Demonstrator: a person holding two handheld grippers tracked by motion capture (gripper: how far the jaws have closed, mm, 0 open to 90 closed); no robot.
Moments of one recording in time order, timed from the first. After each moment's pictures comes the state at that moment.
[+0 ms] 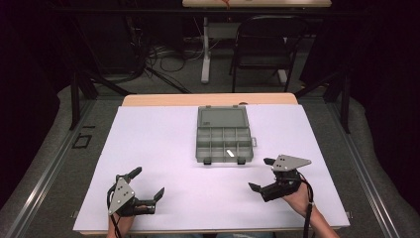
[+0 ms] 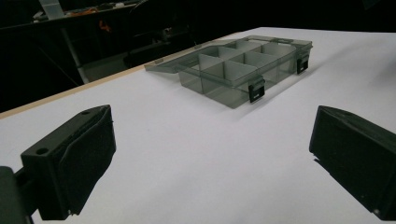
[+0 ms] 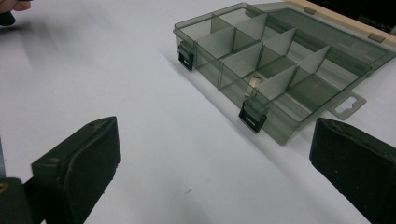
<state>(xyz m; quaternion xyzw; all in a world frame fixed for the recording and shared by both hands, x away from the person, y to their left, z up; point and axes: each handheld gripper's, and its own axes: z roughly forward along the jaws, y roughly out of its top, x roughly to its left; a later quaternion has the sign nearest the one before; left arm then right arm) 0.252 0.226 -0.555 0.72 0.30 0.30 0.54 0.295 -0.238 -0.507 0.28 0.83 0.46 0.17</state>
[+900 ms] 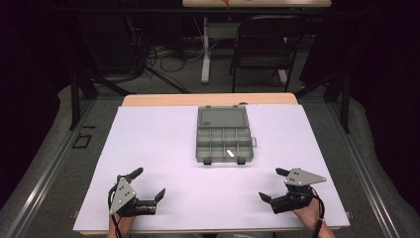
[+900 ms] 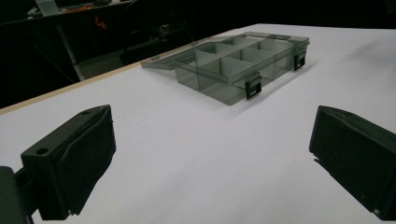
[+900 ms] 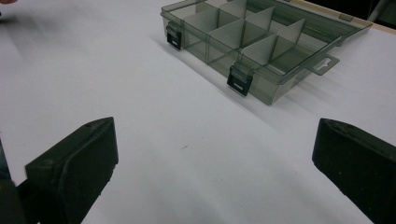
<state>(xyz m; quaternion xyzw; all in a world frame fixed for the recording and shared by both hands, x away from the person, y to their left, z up) 0.252 0.224 -0.556 0.73 0.29 0.30 0.54 0.265 -0.265 -0.528 0.31 0.81 0.47 0.19</state>
